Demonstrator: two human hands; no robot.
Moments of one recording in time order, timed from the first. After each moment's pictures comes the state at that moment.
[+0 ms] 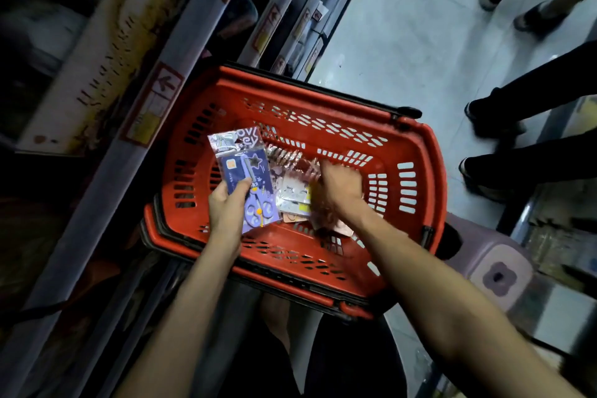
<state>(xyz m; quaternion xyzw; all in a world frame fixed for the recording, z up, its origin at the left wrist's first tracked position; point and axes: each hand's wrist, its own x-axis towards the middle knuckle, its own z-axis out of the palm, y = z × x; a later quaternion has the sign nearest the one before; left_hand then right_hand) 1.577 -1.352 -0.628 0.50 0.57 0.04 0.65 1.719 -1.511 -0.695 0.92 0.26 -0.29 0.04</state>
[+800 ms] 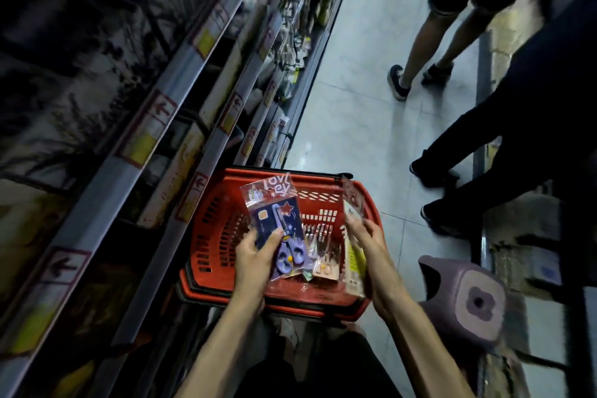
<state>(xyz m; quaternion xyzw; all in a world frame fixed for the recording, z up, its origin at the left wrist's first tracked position) 1.574 -1.389 -0.463 0.61 0.37 0.03 0.70 1.636 -1.574 -0.409 0.64 -0.25 -0.30 -0.66</state>
